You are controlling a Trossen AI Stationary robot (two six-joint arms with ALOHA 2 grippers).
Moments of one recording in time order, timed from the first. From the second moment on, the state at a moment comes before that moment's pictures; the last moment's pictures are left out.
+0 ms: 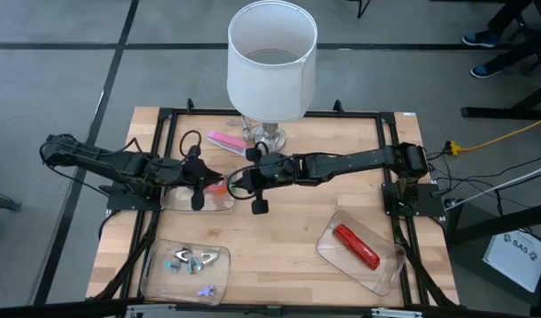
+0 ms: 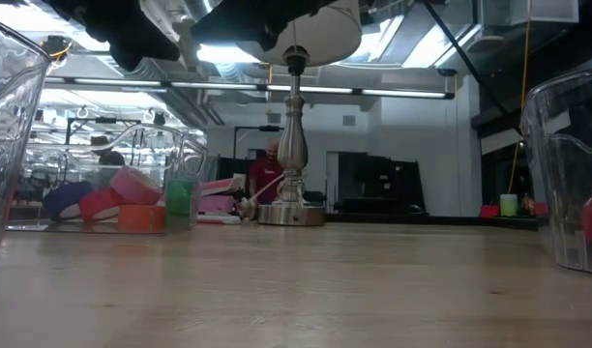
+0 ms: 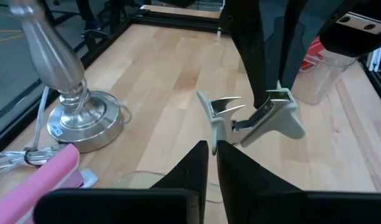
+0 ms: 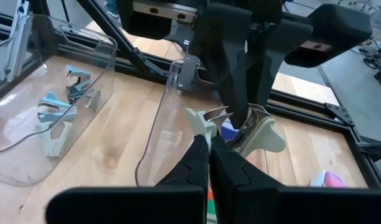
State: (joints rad) left arm -0.20 0.73 0.61 -0.35 -0.39 -0.24; right arm 0.09 1.93 1.58 -0.09 0.03 -0.22
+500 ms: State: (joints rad) left arm -0.20 0.74 0.61 -0.31 -0.34 -0.21; right arm 0.09 1.93 1.58 -0.10 -0.01 -0.22
